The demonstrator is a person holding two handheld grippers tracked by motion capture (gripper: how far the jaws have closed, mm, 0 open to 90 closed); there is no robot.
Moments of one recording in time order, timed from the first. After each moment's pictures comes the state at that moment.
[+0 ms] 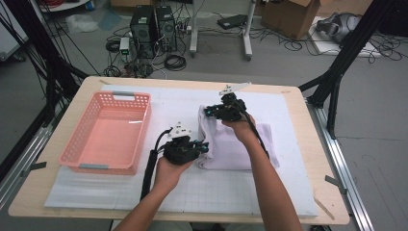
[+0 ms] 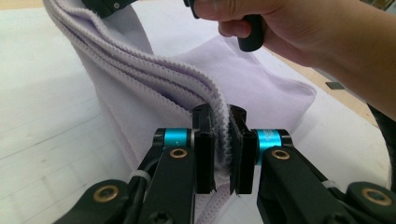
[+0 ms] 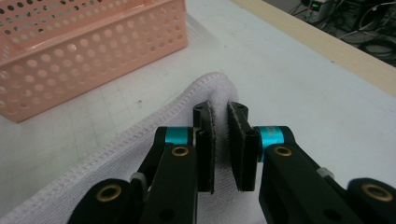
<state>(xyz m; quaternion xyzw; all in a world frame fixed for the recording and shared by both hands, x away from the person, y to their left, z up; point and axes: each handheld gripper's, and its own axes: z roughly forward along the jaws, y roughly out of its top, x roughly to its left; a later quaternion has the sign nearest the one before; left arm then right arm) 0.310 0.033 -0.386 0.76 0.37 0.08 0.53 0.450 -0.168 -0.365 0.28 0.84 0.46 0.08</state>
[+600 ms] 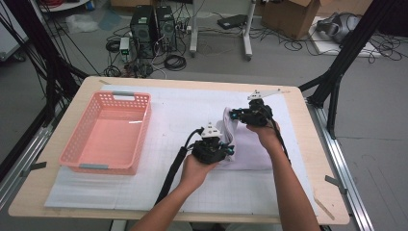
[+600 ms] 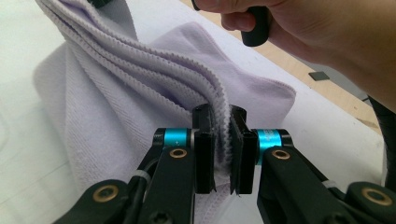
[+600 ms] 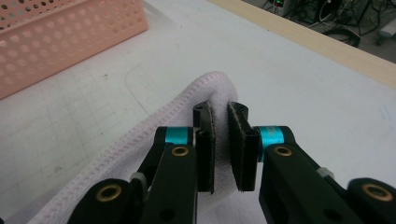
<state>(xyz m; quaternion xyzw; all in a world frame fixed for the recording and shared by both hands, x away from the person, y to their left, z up) 0.320 -0.039 -0.394 0.79 0.34 0.05 0.51 0.437 -0.245 -0.374 0.32 0.82 0.46 0.11</state>
